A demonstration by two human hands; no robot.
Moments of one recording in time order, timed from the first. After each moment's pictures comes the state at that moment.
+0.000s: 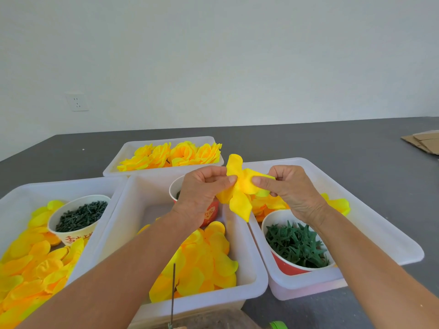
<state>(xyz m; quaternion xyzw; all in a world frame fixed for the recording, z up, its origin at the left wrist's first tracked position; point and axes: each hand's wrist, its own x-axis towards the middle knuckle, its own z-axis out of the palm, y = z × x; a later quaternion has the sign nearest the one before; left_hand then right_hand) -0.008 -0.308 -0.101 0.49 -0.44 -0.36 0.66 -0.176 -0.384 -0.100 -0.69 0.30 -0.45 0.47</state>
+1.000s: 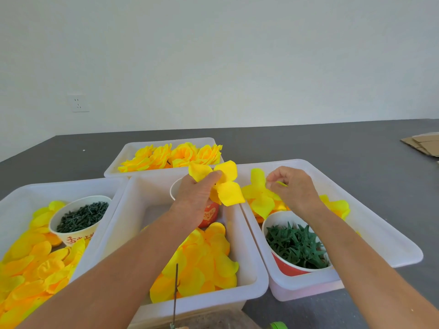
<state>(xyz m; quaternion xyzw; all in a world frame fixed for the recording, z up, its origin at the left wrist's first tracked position) -0.001 -0.316 -0.105 0.54 -0.33 -0.37 0.68 -0.183 -0.393 -0.106 -0.75 0.44 -0.41 0.26</state>
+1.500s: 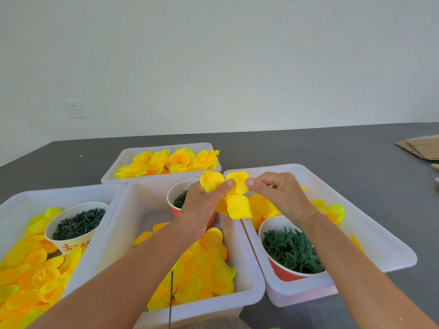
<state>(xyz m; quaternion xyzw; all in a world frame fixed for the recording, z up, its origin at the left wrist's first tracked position) -0.016 -0.312 -0.111 0.54 -0.39 -0.36 0.65 -0.174 -0.368 -0.090 -0.77 0.30 -0.43 0.36</state>
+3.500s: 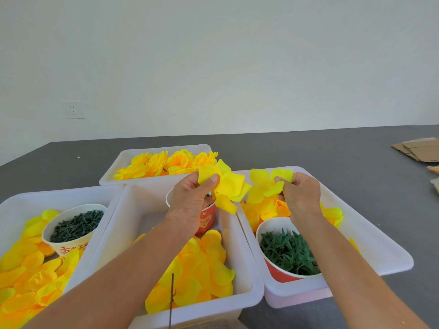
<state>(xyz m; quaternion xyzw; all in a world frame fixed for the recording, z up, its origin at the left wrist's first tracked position) -0.001 -0.311 -0.103 0.43 -0.38 -0.40 0.72 -0.178 -0.392 -0.100 -0.53 0.55 -0.53 0.38</state>
